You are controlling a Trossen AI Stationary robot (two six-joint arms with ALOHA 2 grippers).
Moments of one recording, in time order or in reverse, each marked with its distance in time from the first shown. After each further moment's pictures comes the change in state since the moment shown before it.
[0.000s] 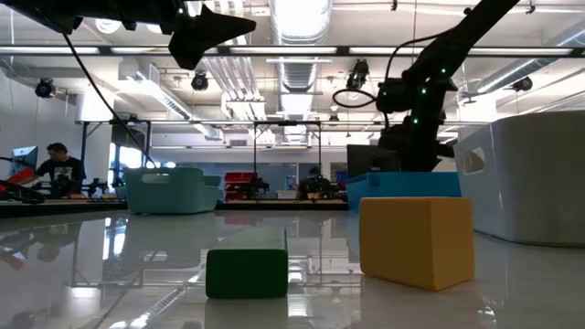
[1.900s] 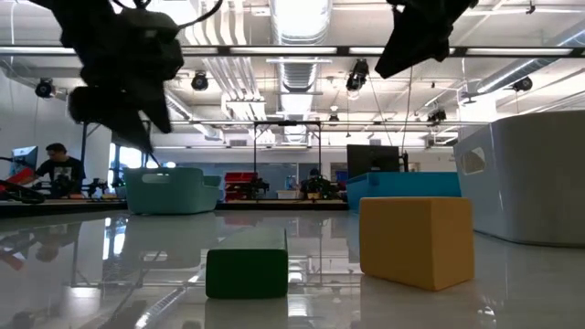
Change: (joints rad) left arm -0.006 0.037 0.230 -1.217 0.126 -0.905; right arm 0.905 -0.388 0.007 0.026 0.443 0.221
